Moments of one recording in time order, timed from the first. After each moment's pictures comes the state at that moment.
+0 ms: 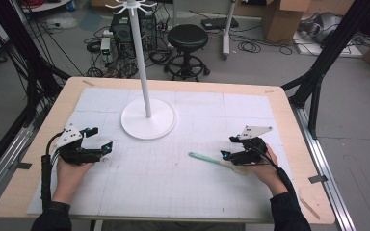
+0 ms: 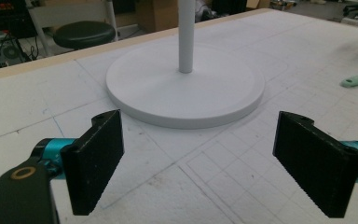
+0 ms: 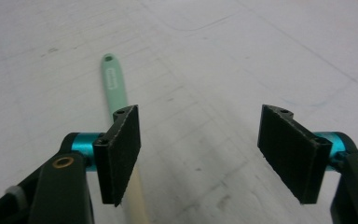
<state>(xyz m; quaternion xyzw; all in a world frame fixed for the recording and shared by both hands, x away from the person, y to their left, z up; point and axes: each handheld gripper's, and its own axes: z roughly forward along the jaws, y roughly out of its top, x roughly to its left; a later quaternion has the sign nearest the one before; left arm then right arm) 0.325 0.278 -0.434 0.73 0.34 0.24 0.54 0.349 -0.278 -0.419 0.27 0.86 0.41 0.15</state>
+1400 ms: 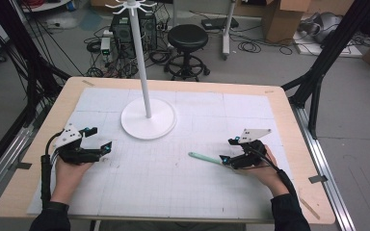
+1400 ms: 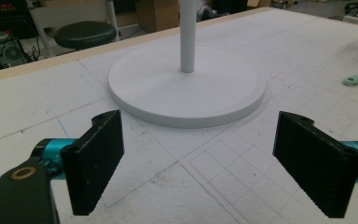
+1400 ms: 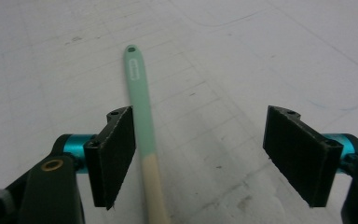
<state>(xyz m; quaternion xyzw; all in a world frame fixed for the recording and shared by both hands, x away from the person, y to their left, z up) 0.323 0.279 -0.431 0.73 0.34 0.24 0.54 0.345 -0.275 -0.425 0.24 0.87 0.41 0.13</state>
